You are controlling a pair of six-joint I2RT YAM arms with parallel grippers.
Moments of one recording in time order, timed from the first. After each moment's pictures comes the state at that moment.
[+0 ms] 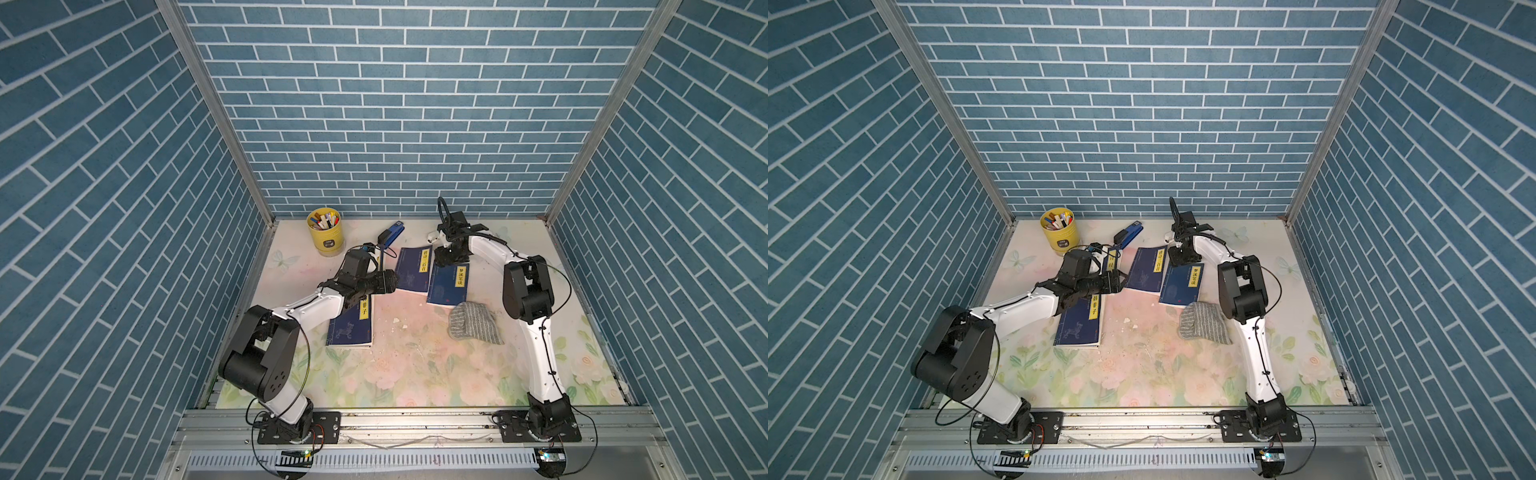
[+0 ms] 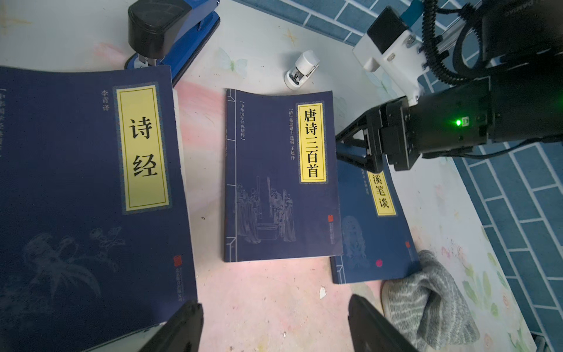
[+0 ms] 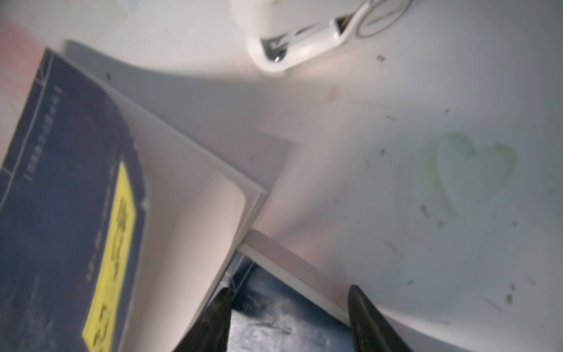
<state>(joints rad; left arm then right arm) -0.44 1.60 0.90 0.04 0.24 -0.45 0.43 2.36 1.94 -0.79 -0.09 0.02</state>
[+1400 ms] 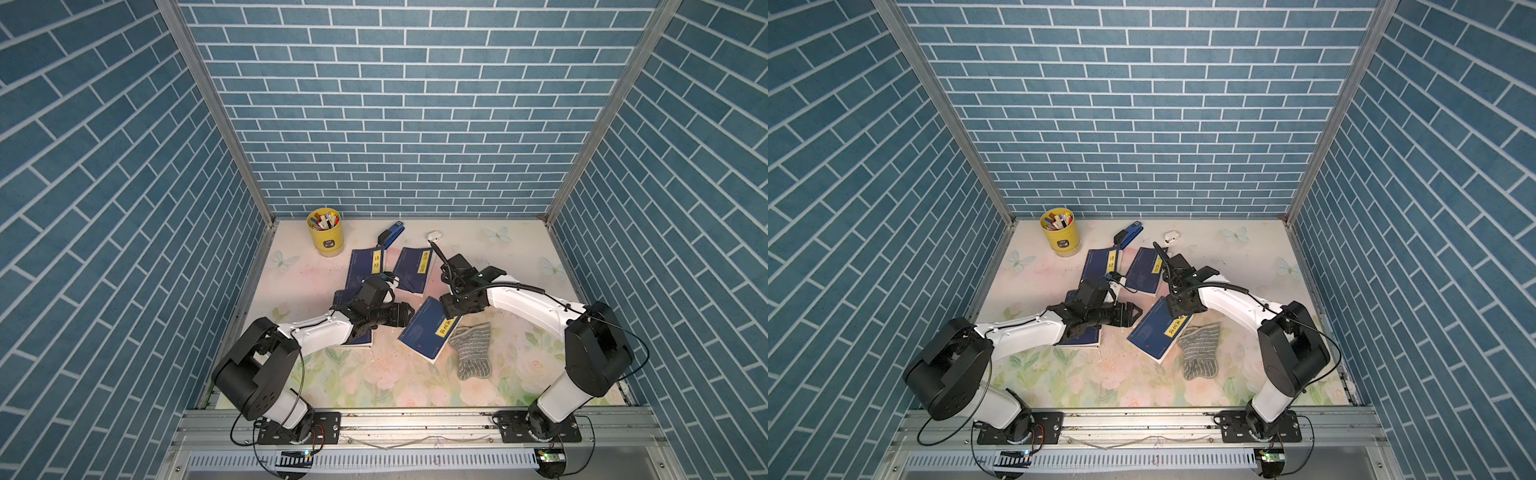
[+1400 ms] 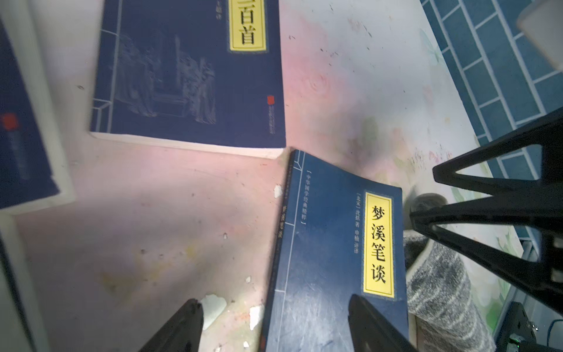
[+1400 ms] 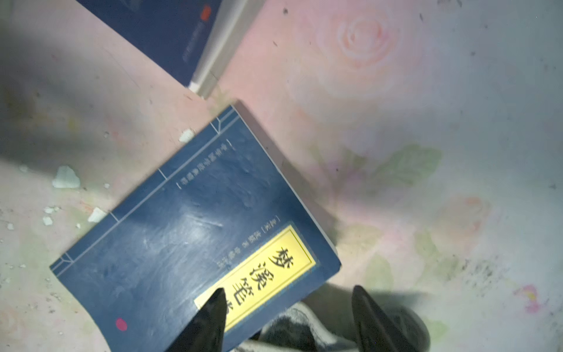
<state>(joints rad) -0.67 1.54 0.72 0.06 0.21 -0.49 0.69 1.63 1.14 -0.80 0.08 0.32</state>
